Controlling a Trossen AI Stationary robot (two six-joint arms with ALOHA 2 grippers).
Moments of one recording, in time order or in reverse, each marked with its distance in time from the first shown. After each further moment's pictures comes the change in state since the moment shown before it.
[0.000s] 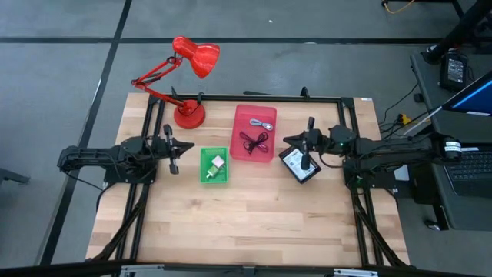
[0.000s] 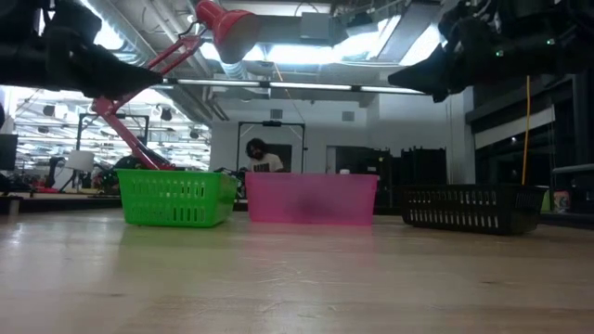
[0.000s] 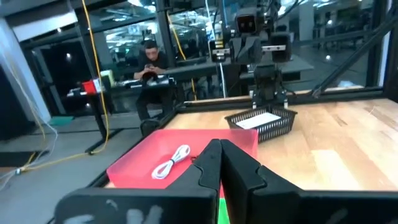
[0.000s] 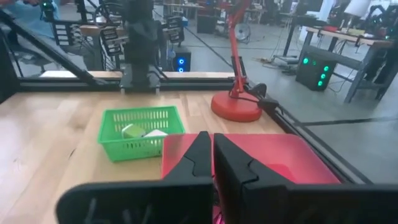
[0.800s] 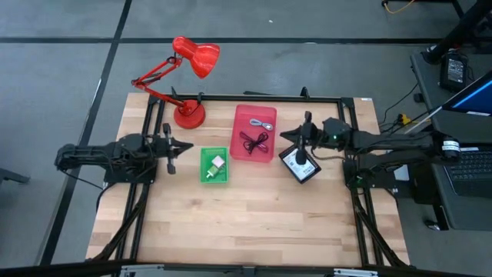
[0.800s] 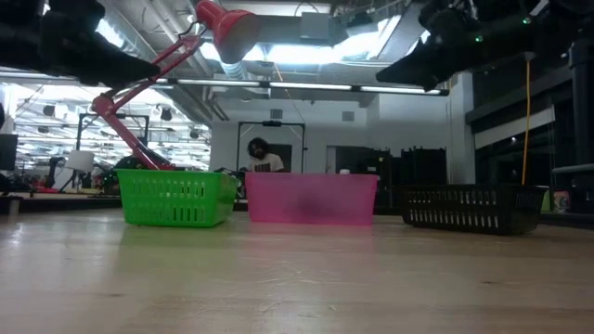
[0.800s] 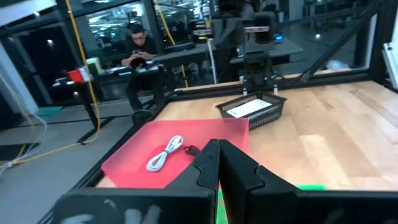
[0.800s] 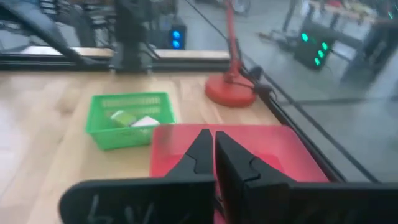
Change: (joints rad) left arm 0.001 0.067 0.117 -0.136 0.034 0.013; right arm -0.030 0.053 0.189 -0.258 0.013 -0.026
